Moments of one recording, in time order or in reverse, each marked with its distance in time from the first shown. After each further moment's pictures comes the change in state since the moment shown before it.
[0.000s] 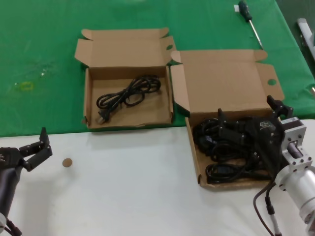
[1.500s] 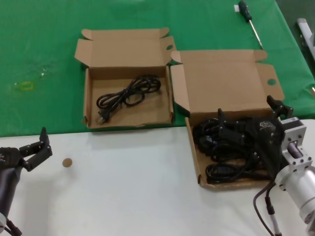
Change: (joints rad) left arm 0.000 0.000 0.000 0.000 0.000 0.000 0.000; right arm 0.000 0.000 0.000 0.000 0.000 0.000 0.000
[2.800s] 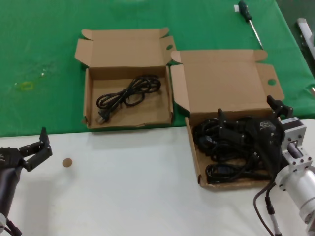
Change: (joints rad) left arm 0.000 0.000 0.000 0.000 0.000 0.000 0.000; right arm 0.000 0.000 0.000 0.000 0.000 0.000 0.000
